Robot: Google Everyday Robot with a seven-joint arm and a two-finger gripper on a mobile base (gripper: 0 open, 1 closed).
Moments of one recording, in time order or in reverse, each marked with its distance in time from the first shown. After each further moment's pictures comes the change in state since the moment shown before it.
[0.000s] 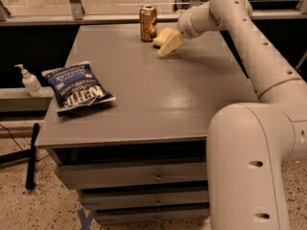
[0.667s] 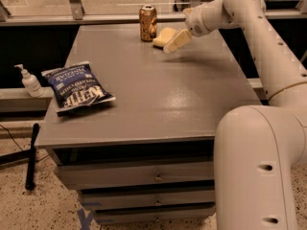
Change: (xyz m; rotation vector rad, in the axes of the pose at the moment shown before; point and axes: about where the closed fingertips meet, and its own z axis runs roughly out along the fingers) arm -0.002 0.002 -0.029 -0.035 -0.039 0.074
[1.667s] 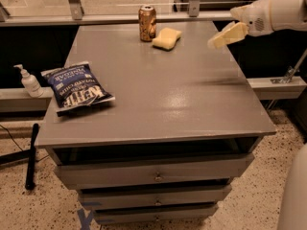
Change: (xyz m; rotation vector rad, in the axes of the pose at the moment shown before) arm 0.028 0.021 -0.169 -0.030 -0.082 0.229
